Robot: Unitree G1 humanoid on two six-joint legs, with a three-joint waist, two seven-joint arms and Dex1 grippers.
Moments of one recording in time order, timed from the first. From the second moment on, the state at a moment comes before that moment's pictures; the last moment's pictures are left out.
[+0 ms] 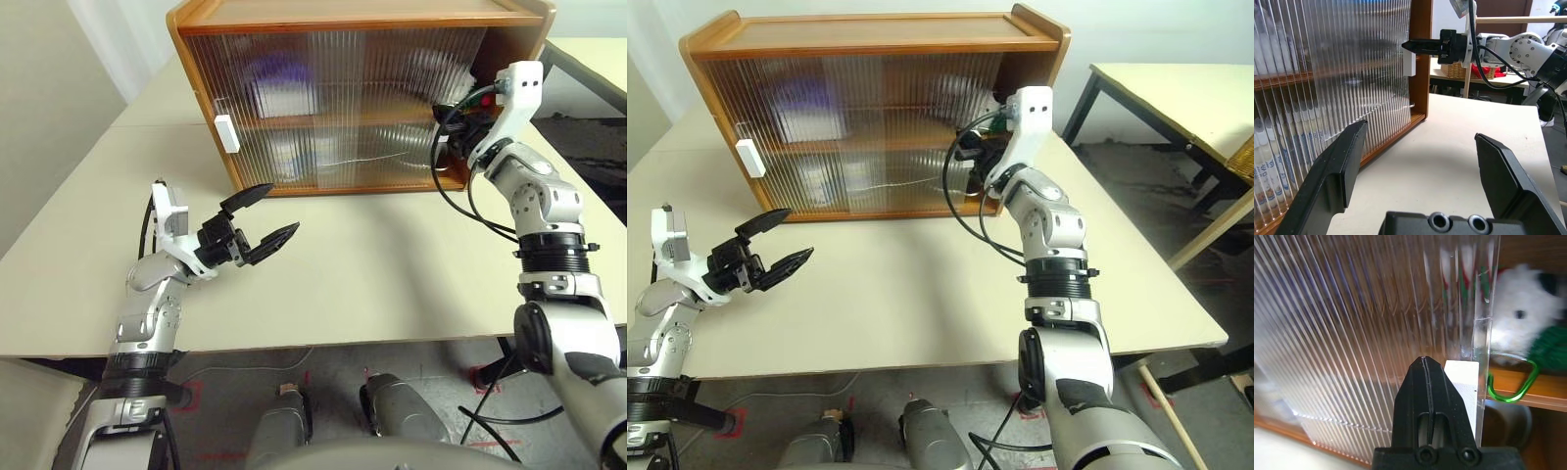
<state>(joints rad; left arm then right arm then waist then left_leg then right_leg) -0.20 0.46 0.16 0.07 -0.56 -0.09 -1.09 -0.82 -0.38 -0.17 0.41 0.38 0.37 0.44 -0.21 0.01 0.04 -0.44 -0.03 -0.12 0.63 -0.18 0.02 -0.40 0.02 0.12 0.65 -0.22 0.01</state>
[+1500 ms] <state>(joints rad) 0.10 0.51 0.34 -0.04 -0.43 -0.05 -0.77 -0.38 -0.70 -0.29 0.08 0.79 0.72 1.02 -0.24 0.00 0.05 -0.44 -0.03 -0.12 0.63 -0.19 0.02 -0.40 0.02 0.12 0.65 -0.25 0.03</state>
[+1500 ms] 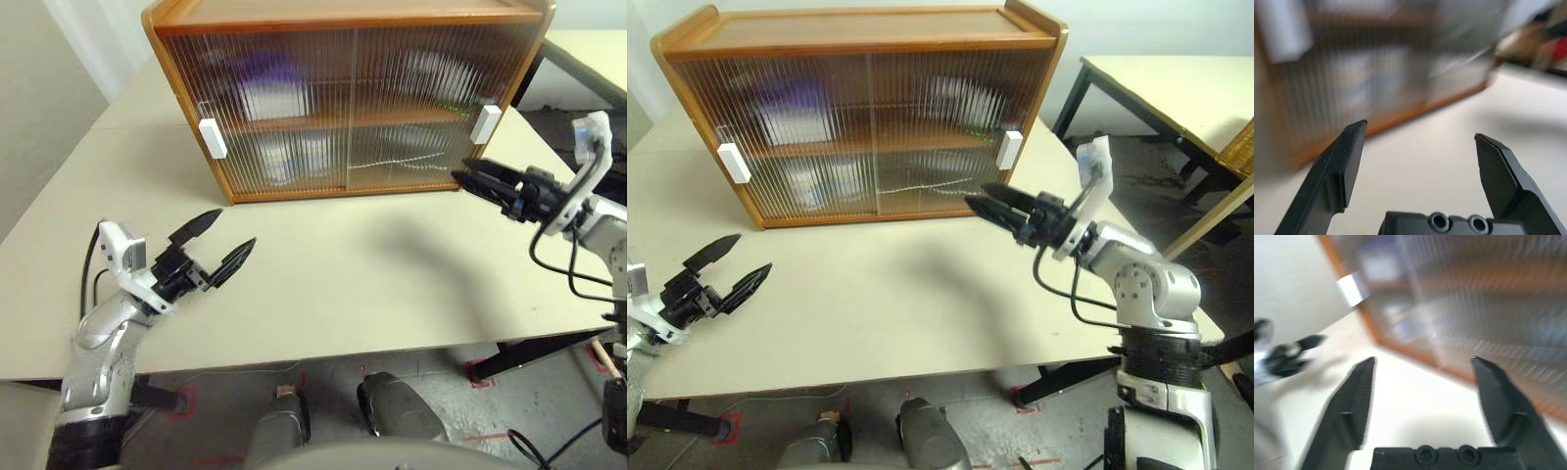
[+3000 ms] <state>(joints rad) 0.07 0.45 0.50 0.18 -0.32 -0.07 -0.31 -0.65 -0.72 -0.46 1.15 0.43 -0.30 1.04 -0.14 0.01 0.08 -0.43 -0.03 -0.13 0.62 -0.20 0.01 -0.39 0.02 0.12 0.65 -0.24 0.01</state>
